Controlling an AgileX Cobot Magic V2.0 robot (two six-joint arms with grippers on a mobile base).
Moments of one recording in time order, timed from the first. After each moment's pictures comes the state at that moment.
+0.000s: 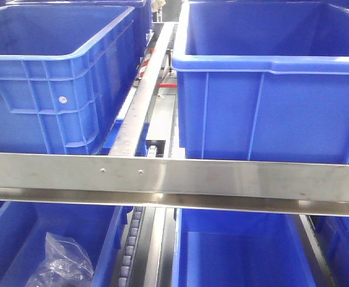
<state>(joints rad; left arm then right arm) -0.11 0.65 -0.38 0.23 0.49 -0.37 -0.06 -0.01 0.03 -0.04 0.04 0.24</state>
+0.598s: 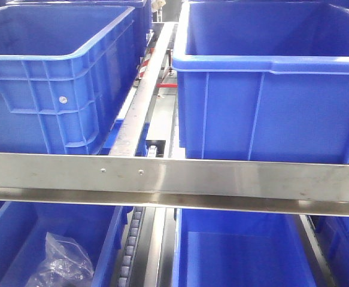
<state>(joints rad) -0.11 0.65 -0.38 0.23 0.49 -0.37 -0.06 -0.01 0.03 -0.04 0.04 0.24</state>
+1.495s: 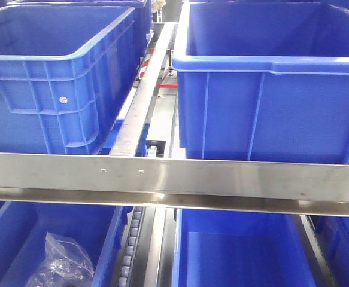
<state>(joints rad) -0.11 0.02 0.01 0.26 0.11 -0.37 -0.06 -0.01 0.03 -0.04 0.04 0.24</state>
